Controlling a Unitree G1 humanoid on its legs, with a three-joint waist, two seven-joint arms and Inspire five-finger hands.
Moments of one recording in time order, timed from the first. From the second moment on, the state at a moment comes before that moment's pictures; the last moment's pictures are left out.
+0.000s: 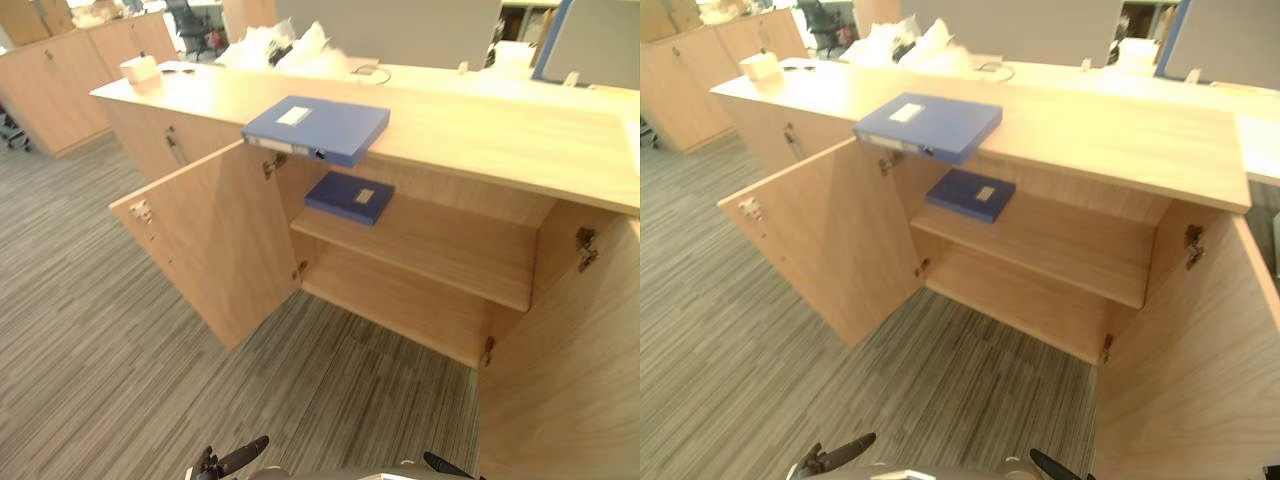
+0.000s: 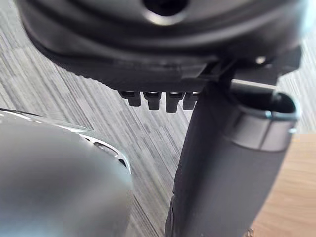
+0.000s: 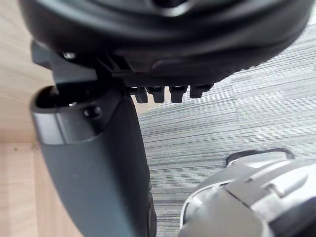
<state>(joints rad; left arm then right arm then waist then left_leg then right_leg) 0.14 0.01 0.42 0.98 -0.14 -0.06 0.10 0.13 -0.03 -0.48 1.07 0.09 0.02 -0.12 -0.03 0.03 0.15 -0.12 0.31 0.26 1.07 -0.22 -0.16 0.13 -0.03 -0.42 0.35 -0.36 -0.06</state>
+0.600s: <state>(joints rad) 0.08 0.06 0.36 1.08 -0.16 -0.08 0.14 0.04 0.01 -0.44 1.12 0.08 0.03 -0.13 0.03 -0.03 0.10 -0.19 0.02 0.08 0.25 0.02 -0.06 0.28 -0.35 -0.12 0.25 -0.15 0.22</state>
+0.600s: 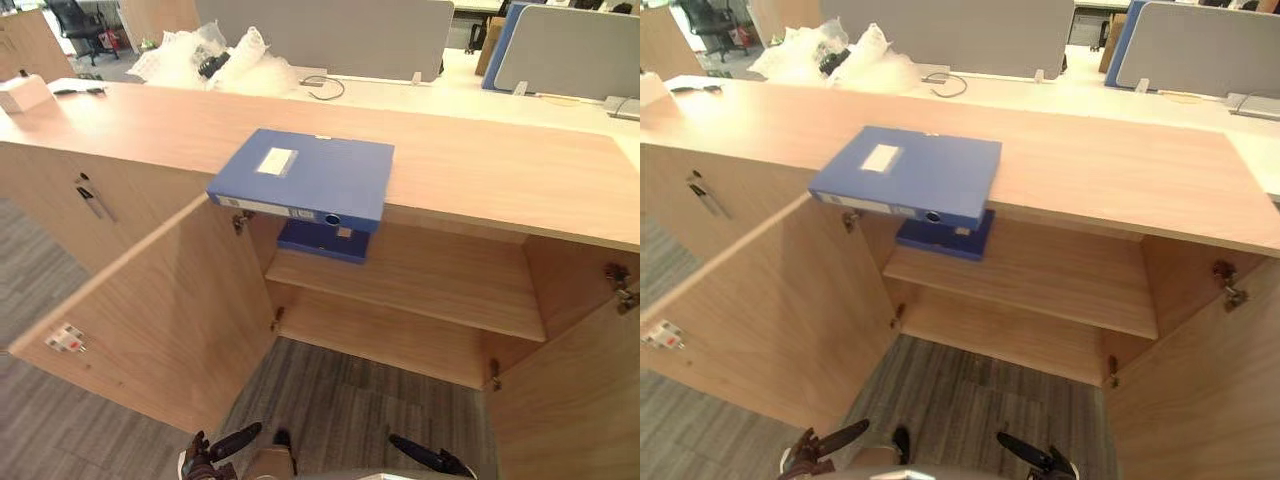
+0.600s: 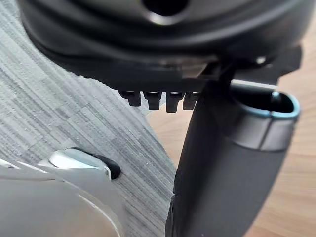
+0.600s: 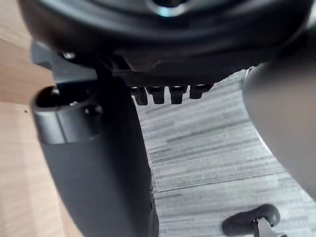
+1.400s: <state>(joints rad) 0.24 0.05 0.00 0.69 -0.78 -0.08 0.02 0.05 -0.08 -0.28 1.13 0.00 0.05 -0.09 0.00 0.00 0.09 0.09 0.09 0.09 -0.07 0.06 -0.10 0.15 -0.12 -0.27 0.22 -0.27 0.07</state>
